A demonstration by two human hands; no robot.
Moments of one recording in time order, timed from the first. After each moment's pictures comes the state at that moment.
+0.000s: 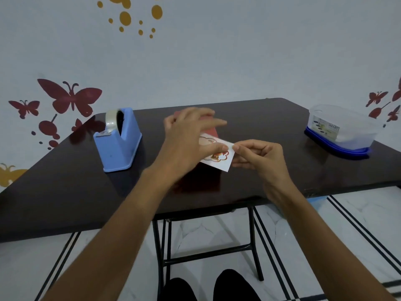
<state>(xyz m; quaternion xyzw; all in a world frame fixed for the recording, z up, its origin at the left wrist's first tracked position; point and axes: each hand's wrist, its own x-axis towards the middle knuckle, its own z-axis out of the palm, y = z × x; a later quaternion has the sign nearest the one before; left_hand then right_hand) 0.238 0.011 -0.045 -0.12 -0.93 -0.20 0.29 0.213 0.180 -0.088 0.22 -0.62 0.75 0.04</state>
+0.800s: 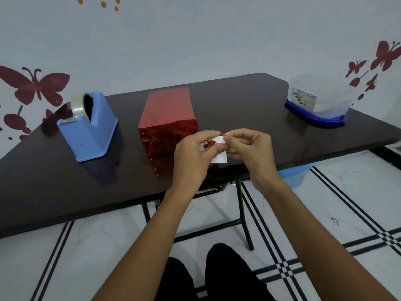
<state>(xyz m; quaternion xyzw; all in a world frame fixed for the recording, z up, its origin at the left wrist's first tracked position) 0.238 0.070 -0.116 -0.07 -0.84 -0.46 0.27 0.221 0.197 -0.116 0.12 -0.65 0.75 0.07</state>
